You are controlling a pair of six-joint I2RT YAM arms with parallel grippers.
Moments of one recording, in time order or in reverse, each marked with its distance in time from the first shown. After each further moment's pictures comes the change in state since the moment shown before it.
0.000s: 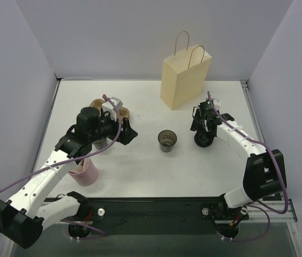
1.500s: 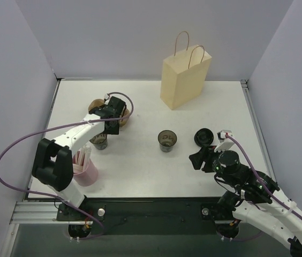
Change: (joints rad) left arm 0.032 0.616 0.286 -0.417 -0.797 -0.159; right arm 0.552 -0.982 -0.334 -0.192 0.116 0.146
